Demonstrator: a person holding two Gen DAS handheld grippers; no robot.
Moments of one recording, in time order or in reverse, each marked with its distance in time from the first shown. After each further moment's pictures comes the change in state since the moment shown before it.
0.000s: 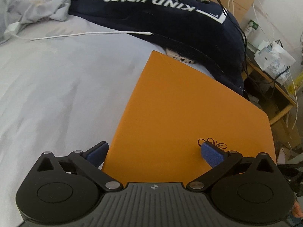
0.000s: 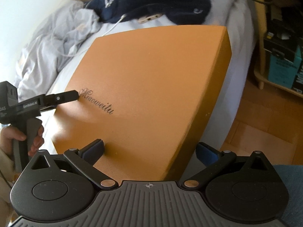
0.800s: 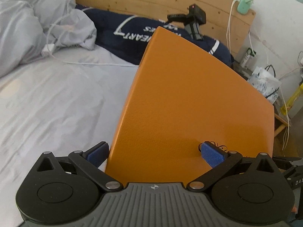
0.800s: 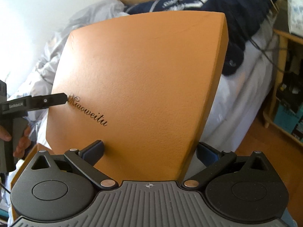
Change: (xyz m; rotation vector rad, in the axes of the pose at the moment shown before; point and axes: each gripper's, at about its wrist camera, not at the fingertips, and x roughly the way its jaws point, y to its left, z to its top) left arm -0.117 -0.056 -0.016 -0.056 -0.160 0.121; right arm -0.090 0.056 0.021 -0.240 -0.066 0.061
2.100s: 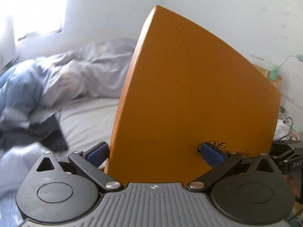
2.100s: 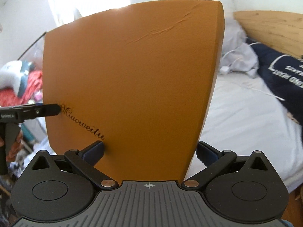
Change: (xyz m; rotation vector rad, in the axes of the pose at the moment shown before) left arm -0.302 -0.042 -0.148 -0.253 -0.357 0.463; right arm -0.106 0.224 -0.044 -0.571 0.036 0.377
